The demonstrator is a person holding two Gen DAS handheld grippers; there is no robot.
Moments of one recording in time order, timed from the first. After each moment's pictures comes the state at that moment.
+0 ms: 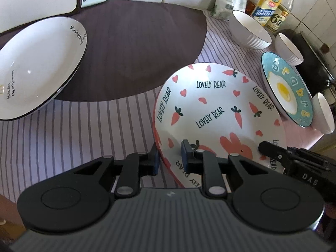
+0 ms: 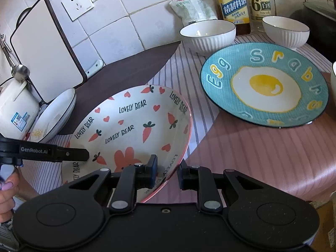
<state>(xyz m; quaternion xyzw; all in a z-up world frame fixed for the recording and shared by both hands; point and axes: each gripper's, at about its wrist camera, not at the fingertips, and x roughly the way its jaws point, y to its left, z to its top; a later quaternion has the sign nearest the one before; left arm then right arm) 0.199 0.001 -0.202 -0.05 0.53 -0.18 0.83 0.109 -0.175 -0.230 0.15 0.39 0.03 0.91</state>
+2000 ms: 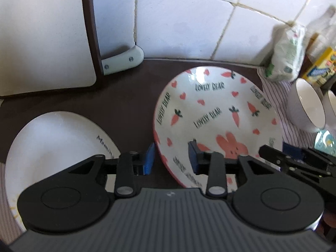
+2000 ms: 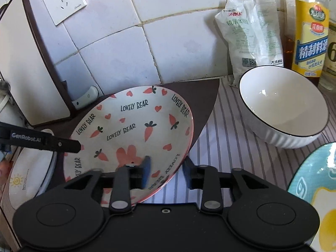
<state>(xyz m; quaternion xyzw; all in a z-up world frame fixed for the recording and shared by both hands) 0.351 0.031 -0.147 -0.02 0.52 -0.11 0.85 0.289 -0.150 -0.200 0.10 0.36 0.06 0.92</state>
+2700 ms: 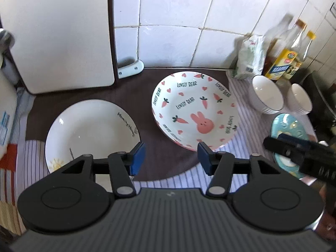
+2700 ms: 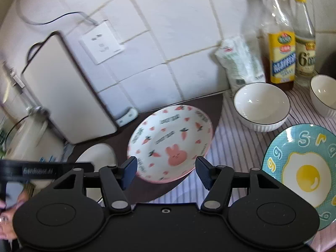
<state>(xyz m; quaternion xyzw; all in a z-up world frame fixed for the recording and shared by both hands) 0.249 0.055 -0.049 -0.02 0.49 -0.13 0.86 0.191 -0.139 -0.114 0.17 0.34 0.08 0.92</state>
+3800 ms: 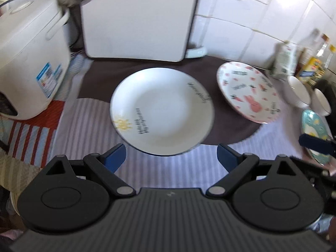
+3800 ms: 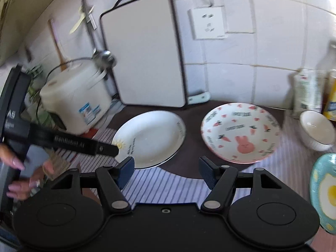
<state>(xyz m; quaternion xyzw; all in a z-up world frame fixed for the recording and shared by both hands) 0.182 0.187 -0.083 -0.06 0.47 -0.06 0.88 0.138 -0.008 -0.116 0.01 0.31 0.19 0.93</state>
